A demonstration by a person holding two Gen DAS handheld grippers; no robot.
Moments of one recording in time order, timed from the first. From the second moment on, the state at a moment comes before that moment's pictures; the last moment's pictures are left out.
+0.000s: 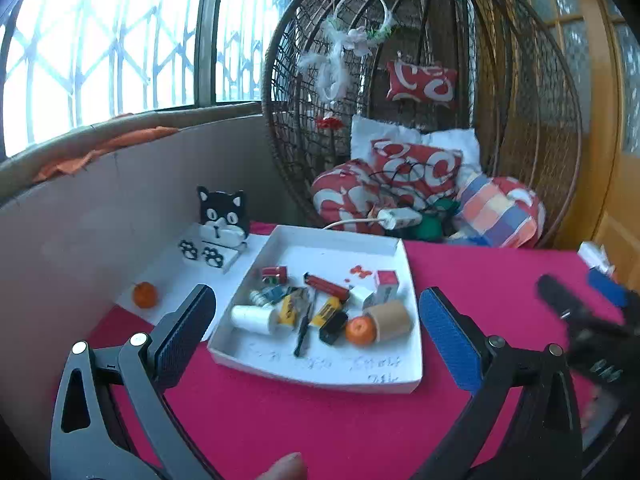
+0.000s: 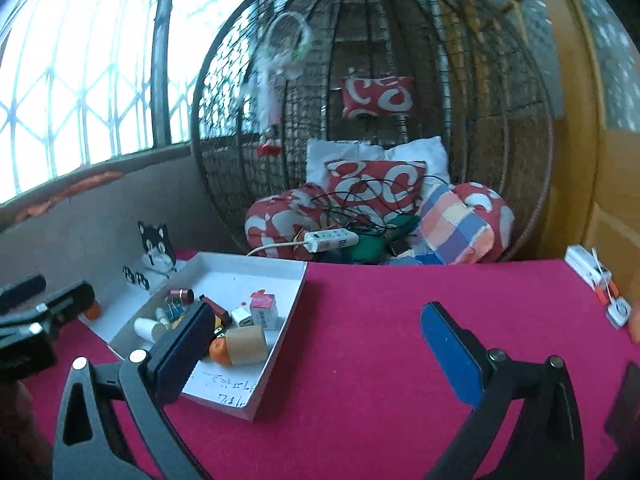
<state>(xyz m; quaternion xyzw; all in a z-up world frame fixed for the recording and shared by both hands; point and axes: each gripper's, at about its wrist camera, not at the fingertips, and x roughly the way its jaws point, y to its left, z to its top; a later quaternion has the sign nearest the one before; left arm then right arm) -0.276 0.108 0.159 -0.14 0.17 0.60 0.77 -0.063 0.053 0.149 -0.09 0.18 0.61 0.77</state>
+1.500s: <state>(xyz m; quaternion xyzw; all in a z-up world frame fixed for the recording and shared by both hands) -0.270 0.051 0.136 -0.16 0.21 0.57 0.78 -0.067 -0.043 0.141 -0.03 0.15 0.61 0.78</state>
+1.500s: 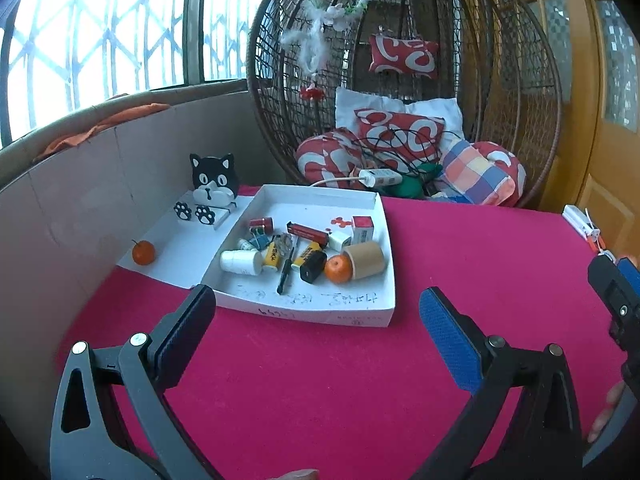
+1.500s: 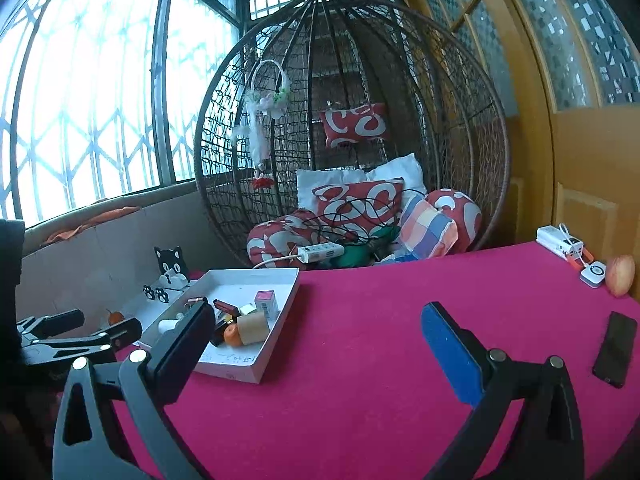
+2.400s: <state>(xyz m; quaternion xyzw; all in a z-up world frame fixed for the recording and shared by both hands) -0.267 0.066 0.137 -0.17 0.22 0.56 0.78 -0.061 -0.036 0.138 -0.03 0.17 0.61 0.78</state>
